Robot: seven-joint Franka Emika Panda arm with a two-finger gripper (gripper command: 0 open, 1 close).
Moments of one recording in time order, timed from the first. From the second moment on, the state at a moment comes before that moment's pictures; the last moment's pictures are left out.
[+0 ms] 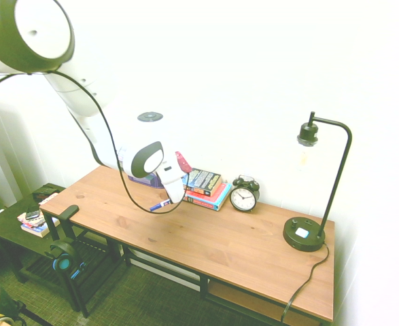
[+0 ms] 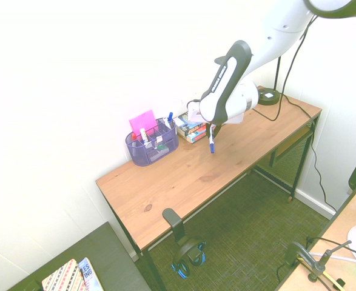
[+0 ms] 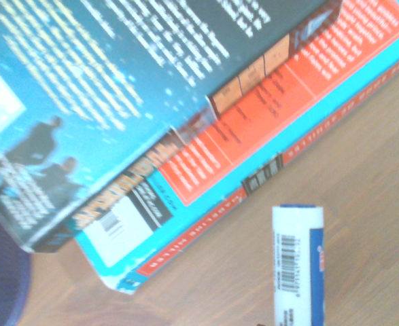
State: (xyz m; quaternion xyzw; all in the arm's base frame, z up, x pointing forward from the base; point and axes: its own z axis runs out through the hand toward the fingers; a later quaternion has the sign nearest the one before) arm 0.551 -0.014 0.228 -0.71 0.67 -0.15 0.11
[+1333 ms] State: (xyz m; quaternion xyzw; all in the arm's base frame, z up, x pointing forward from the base) arm 0.564 0.239 0.351 -0.71 0.53 -0.44 0.16
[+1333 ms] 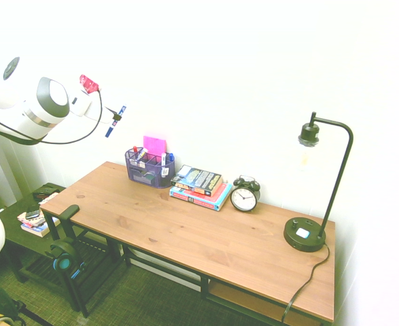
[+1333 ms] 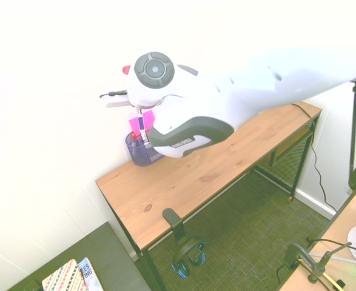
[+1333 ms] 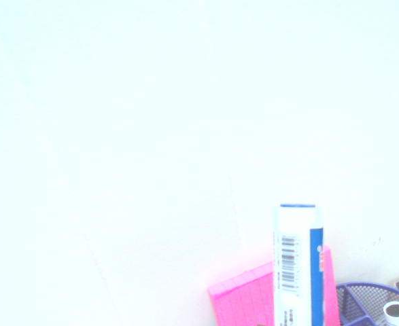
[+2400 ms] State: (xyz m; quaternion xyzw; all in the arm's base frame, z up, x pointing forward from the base) arm 0.675 0.260 0.277 -0.73 0.50 -0.45 0.14
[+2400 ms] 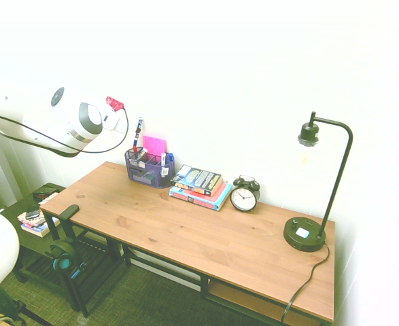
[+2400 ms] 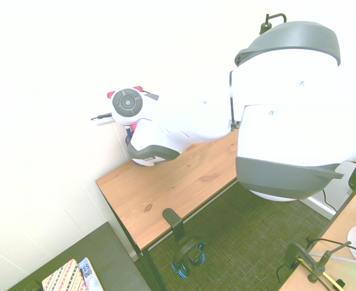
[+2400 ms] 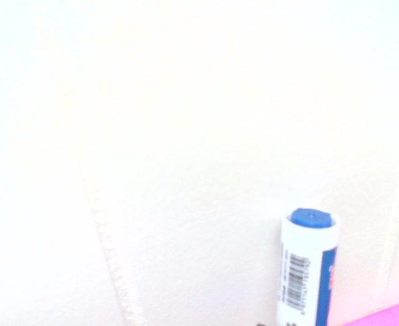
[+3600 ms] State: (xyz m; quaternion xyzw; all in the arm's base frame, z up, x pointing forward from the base) arm 0.682 0.248 0.259 -0.73 0.51 -0.44 0.14
